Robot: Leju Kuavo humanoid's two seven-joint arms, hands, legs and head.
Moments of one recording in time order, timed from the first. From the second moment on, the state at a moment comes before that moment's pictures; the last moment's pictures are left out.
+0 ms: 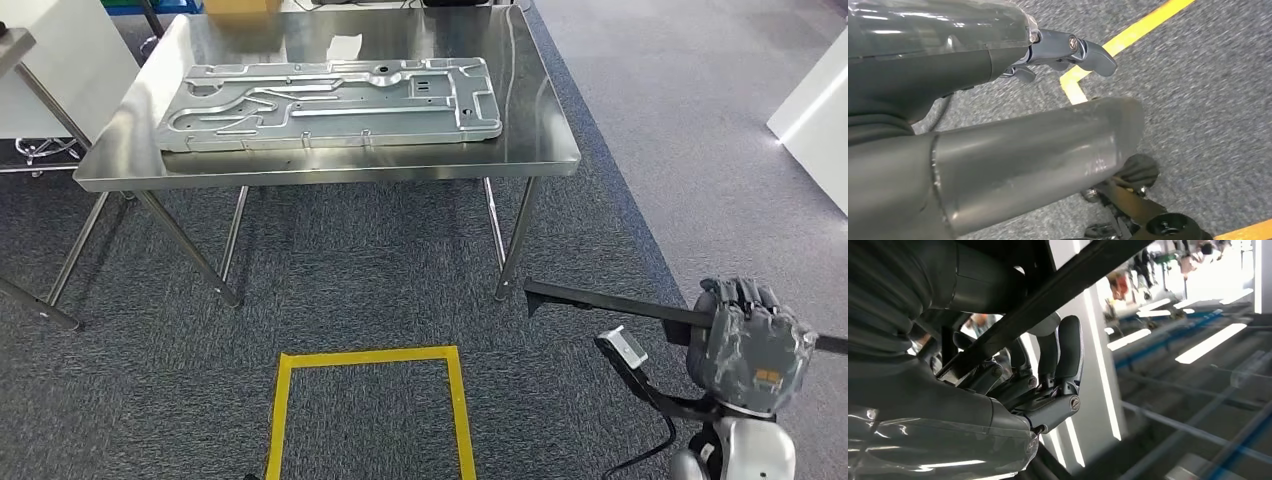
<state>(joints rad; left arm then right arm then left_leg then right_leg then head) -0.08 -0.10 1.07 -0.23 -1.36 0.03 -0.35 -0.02 0.00 -0.11 -1.84 1.55 -0.62 0.05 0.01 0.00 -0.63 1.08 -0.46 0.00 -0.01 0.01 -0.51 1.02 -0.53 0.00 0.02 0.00</state>
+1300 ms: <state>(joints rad) -0.13 -0.09 1.00 -0.23 -1.41 -0.01 -0.31 -0.80 -0.33 0.87 -1.34 1.57 -0.43 0.23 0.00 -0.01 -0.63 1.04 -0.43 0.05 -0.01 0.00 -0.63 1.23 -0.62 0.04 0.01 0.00</state>
